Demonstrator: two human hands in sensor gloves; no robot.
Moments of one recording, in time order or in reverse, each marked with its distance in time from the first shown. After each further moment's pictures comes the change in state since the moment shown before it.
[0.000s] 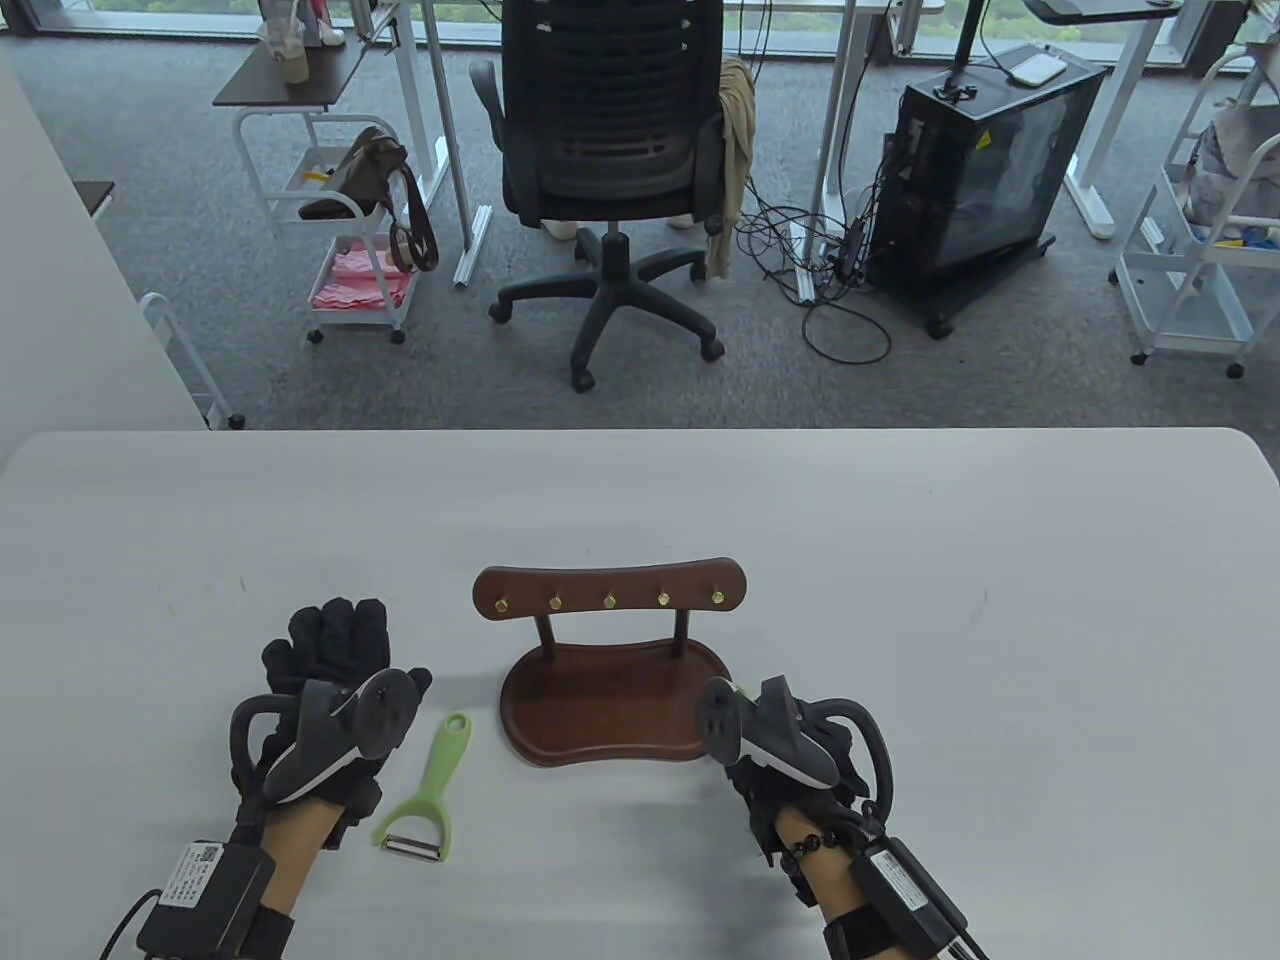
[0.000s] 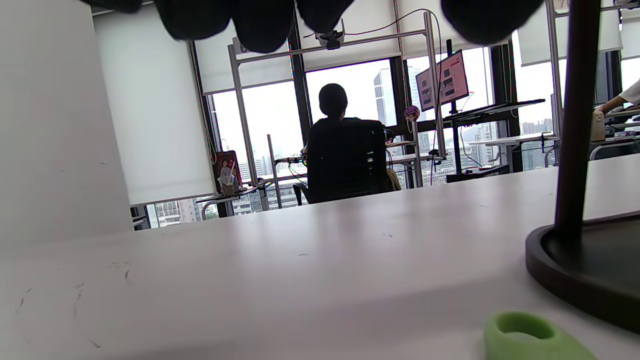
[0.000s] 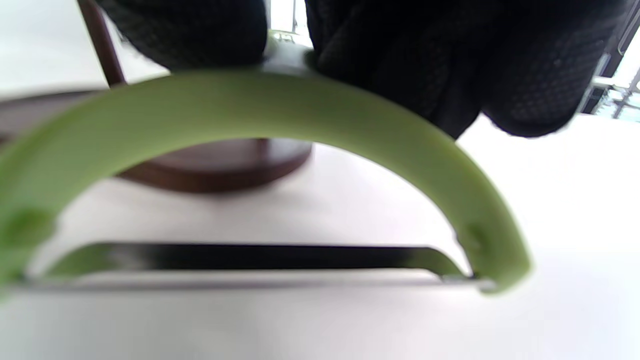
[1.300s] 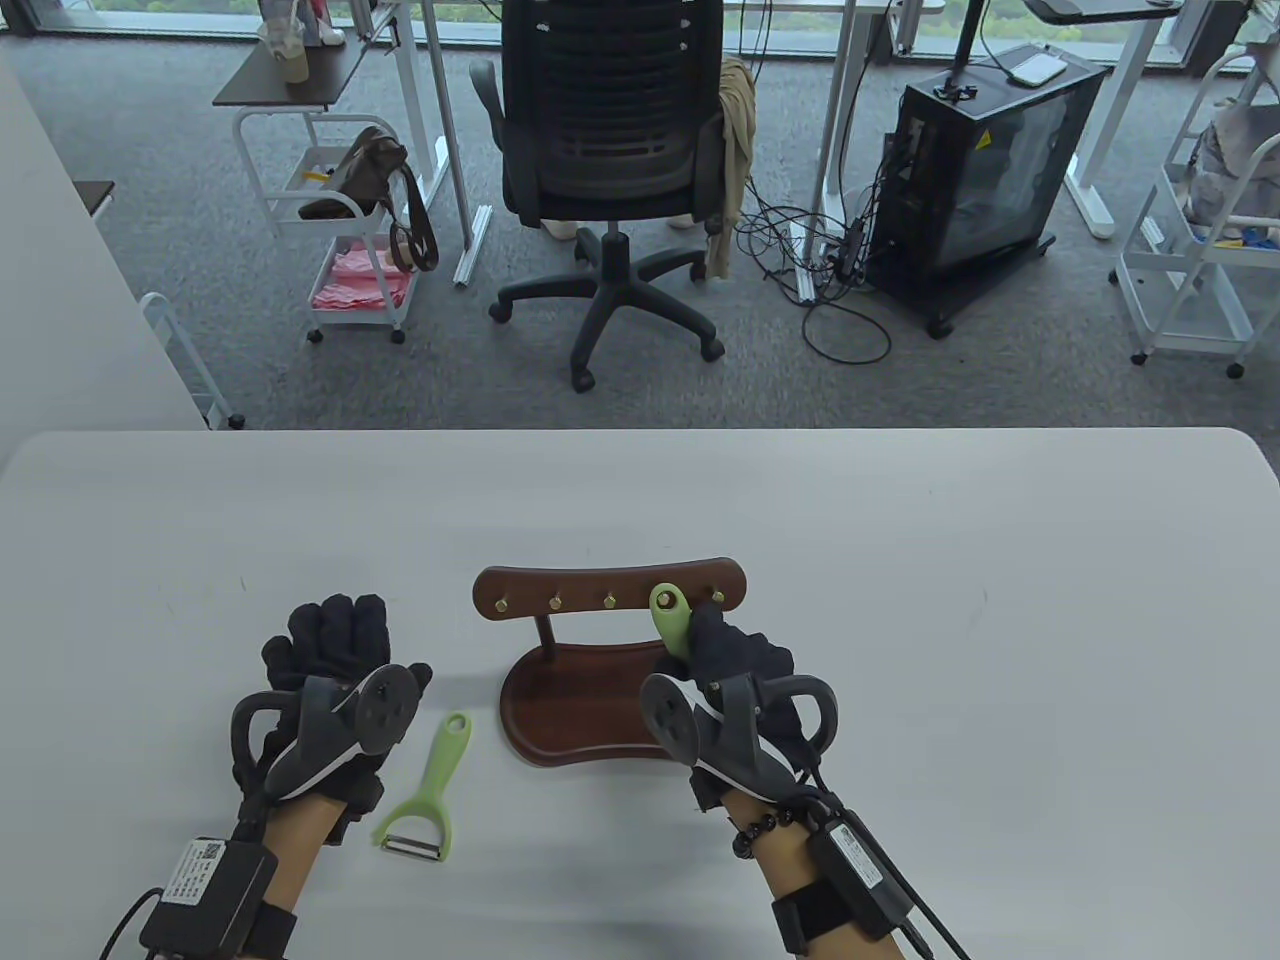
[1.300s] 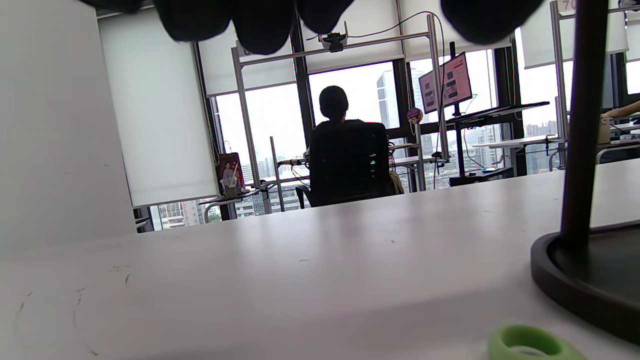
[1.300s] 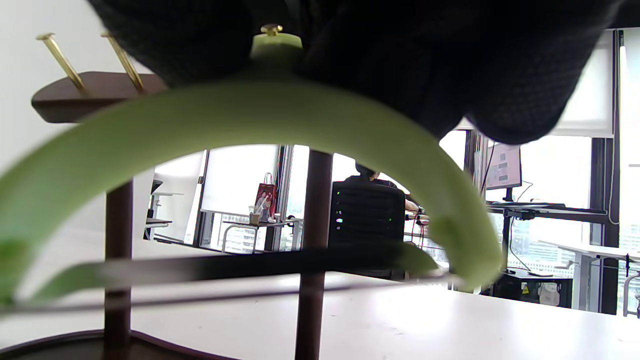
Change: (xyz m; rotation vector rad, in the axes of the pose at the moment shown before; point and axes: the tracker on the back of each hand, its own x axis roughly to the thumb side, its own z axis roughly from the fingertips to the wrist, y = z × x) left_hand 0.000 0.002 -0.002 0.007 0.010 0.001; right_hand 0.039 -0.053 -0.001 -0.517 -0.014 0.025
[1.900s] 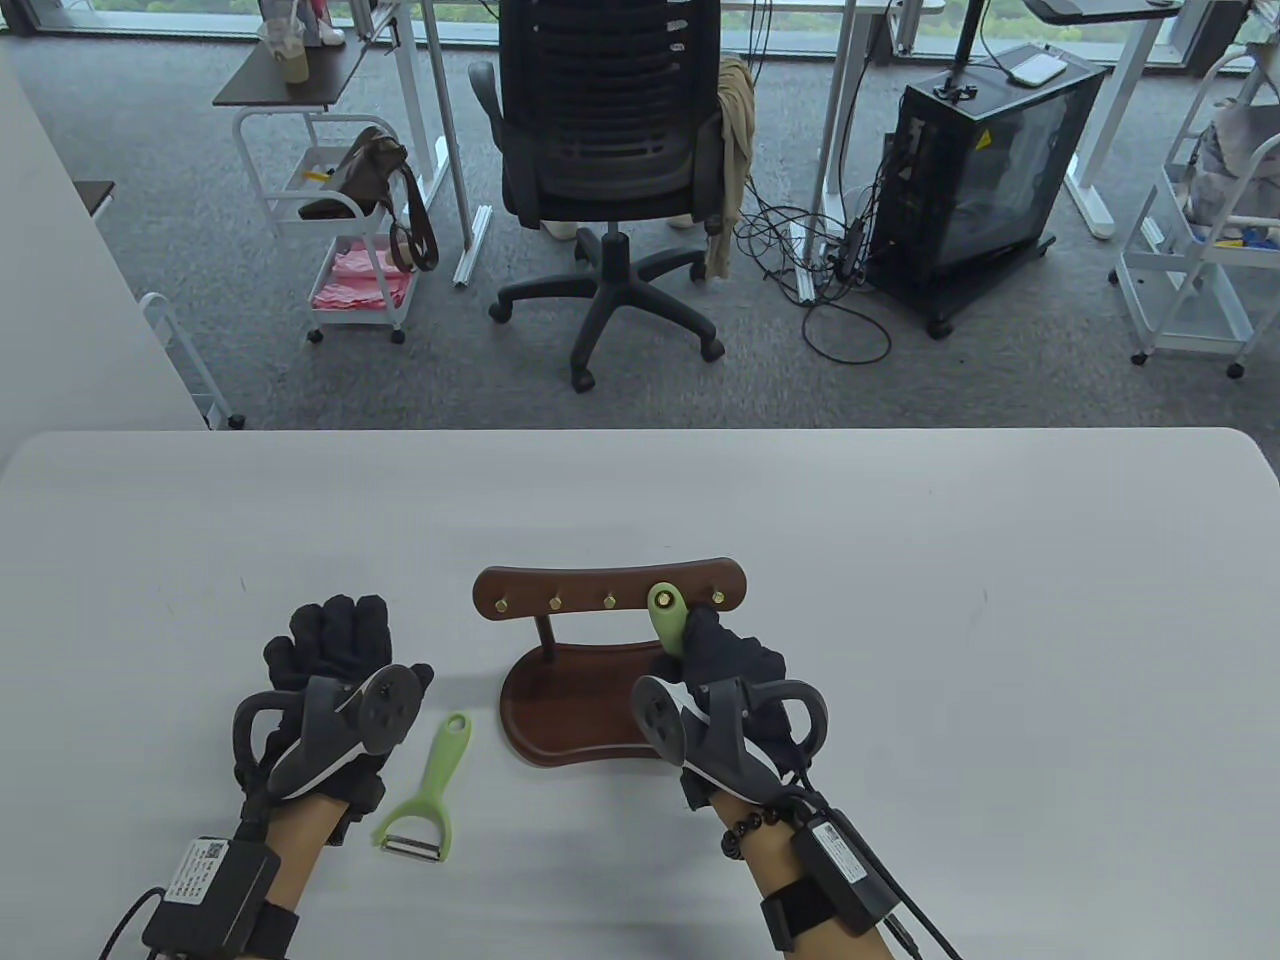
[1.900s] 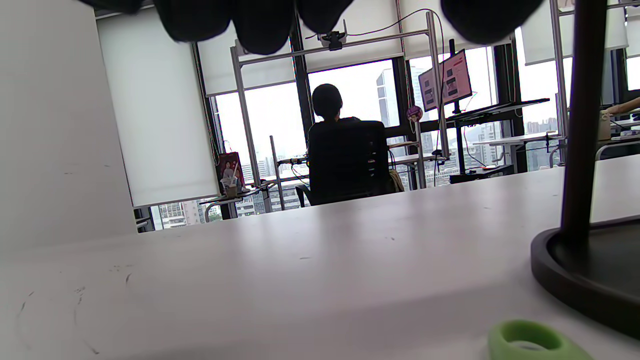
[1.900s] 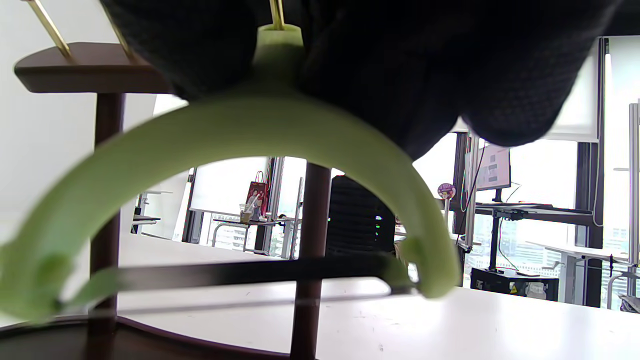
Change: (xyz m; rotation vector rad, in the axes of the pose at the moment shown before) left_hand 0.001 0.000 0.000 -0.004 -0.002 -0.009; right_hand 0.004 0.011 0.001 -0.013 0.028 0.009
